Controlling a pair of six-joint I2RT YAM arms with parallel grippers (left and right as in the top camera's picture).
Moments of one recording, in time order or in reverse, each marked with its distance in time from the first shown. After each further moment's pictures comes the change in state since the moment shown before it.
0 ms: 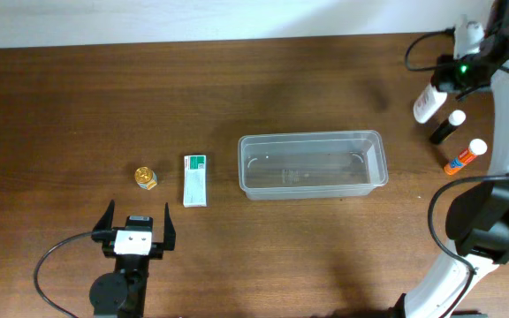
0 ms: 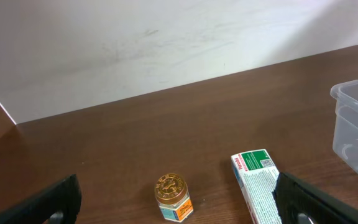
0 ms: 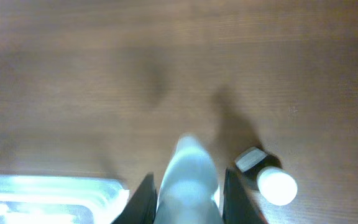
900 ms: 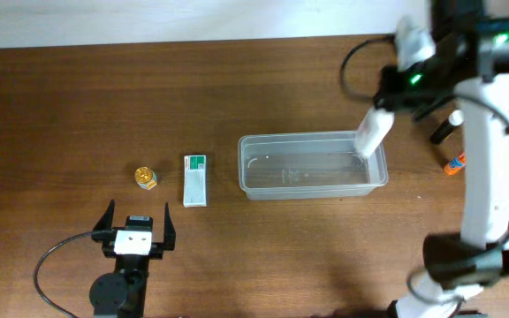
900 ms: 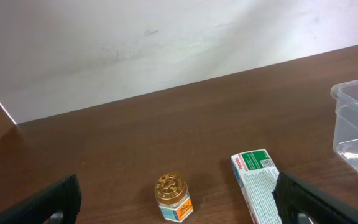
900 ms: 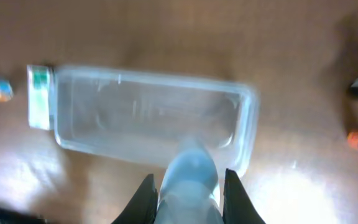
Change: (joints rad) left arm 0.000 0.000 0.000 0.000 0.000 0.000; right arm 0.359 -0.206 0.134 -0.475 0.027 0.236
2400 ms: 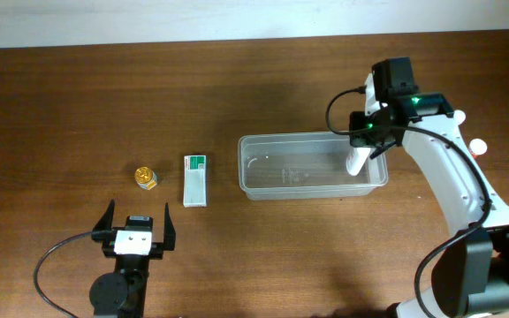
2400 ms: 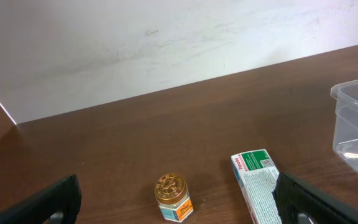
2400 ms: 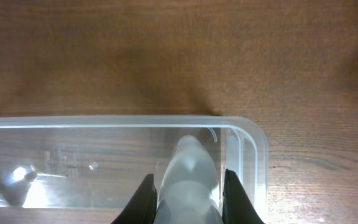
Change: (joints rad) left arm 0.000 0.000 0.000 0.000 0.000 0.000; right arm 0.023 -0.139 -0.882 0.793 0.172 0.122
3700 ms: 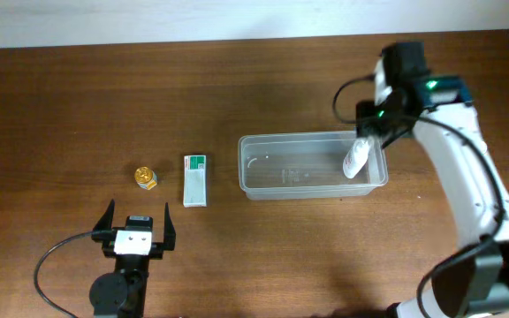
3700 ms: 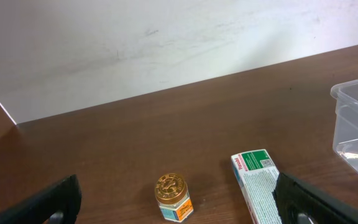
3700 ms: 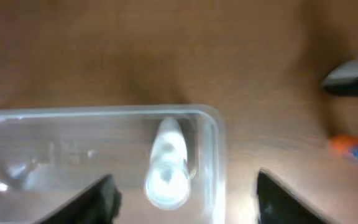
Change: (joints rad) left arm 0.000 0.000 0.000 0.000 0.000 0.000; right arm -0.010 -0.001 0.246 -0.240 0.072 -0.012
